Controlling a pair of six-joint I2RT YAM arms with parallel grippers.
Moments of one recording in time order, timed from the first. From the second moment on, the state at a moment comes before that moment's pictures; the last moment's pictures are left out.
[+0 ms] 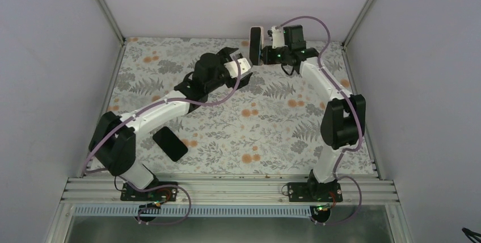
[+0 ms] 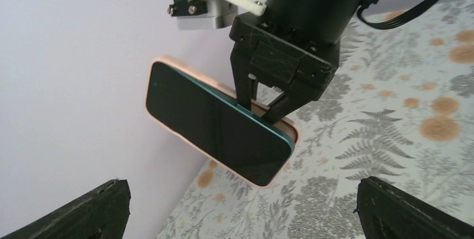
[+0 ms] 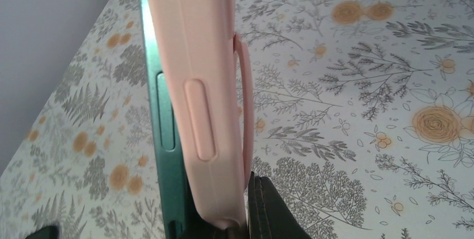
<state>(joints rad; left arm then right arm) -0.69 1.55 1.18 0.15 0.08 0.57 0.28 1.83 1.59 -0.46 -0.44 0.16</state>
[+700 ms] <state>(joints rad) -0.76 1.81 1.21 0.53 -0.25 0.54 0.28 1.88 1.69 -0.41 -0.38 0.28</state>
